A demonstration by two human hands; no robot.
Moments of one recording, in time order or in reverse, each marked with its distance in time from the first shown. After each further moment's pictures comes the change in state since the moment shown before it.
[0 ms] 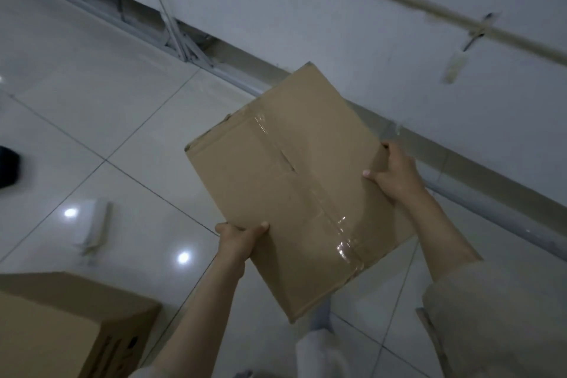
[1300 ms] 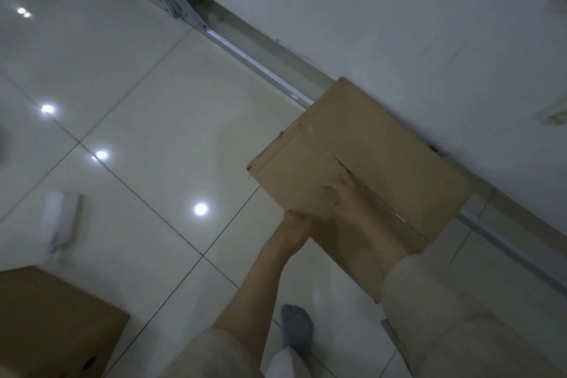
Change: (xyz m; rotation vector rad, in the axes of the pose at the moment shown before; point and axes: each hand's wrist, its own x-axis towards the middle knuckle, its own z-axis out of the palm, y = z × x) left_hand 0.139 0.067 0.201 0.439 -0.300 -0.164; right_hand 0.203 0.043 0.122 -0.387 -0.574 -0.192
